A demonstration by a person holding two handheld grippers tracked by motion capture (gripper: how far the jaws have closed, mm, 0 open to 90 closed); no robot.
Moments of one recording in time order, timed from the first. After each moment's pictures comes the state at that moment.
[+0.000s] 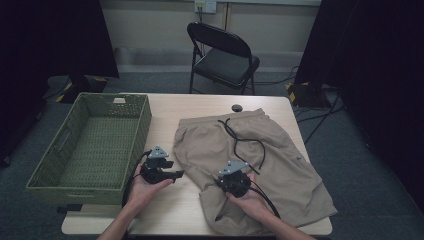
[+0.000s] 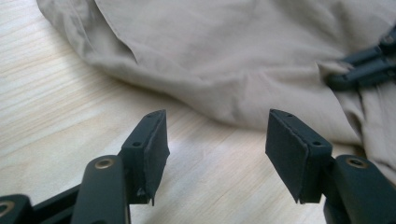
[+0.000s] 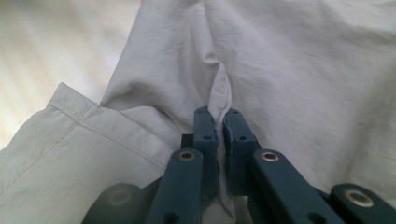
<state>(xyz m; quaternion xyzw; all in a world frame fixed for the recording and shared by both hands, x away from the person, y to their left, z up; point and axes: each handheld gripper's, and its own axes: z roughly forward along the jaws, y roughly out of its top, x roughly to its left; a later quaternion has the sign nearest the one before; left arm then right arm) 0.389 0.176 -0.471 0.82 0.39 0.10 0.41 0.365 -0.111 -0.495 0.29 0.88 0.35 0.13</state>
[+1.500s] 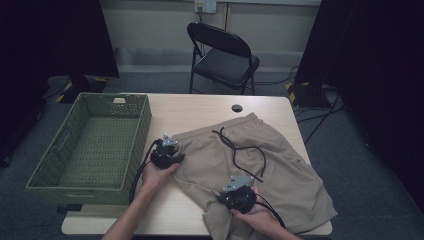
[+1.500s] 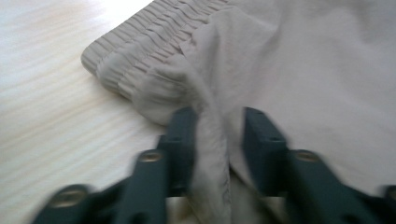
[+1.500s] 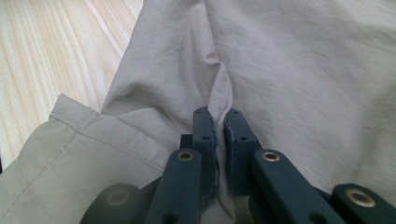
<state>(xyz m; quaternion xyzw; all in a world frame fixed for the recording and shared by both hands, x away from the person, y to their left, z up) 0.446 0.157 -0.498 0.81 0.43 0.15 0.37 0.327 -0.124 -0.493 0.25 0.89 0.36 0.09</state>
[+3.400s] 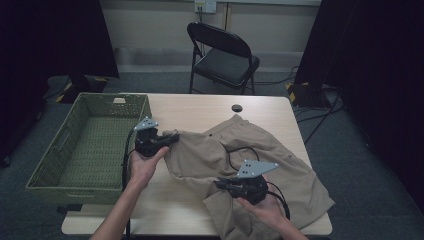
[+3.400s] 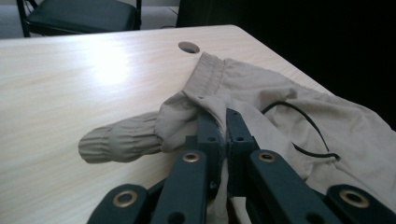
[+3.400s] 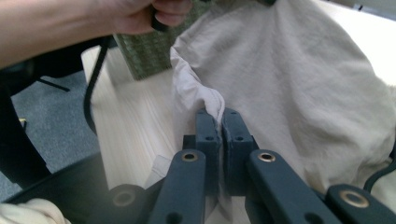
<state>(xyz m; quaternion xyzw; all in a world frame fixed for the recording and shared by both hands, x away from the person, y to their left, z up) 0.424 0.187 -0.396 0.73 0.43 0.13 0.52 0.315 -0.134 -0.396 0.23 0.83 0.51 0.08</state>
